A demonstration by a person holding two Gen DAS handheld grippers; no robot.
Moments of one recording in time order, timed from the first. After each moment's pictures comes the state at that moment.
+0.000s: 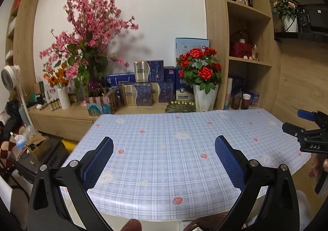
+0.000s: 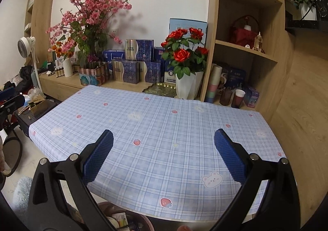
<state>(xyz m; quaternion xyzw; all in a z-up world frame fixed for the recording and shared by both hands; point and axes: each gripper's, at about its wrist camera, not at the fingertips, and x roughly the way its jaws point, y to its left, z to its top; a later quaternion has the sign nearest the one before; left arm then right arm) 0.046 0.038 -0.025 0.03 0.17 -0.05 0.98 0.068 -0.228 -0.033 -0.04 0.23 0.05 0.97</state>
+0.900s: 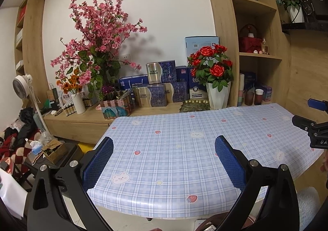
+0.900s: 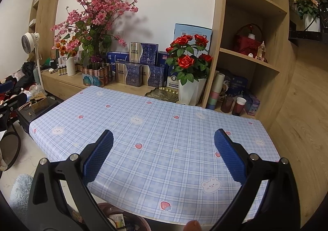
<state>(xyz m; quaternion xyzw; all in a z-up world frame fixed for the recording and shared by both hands) 0.042 0.038 -0.021 0.06 0.18 0.00 0.98 0.067 -0.216 -0.024 -0.06 0.22 0.06 0.97</state>
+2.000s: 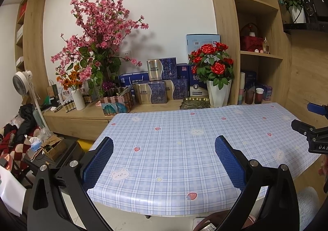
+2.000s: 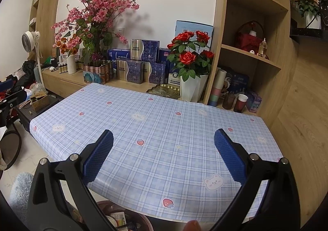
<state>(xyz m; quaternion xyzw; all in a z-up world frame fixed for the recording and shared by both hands) 0.042 0.043 -0.030 0.05 0.19 0.00 0.98 0.064 -0.210 -0.037 -0.06 0.22 0.06 0.97</state>
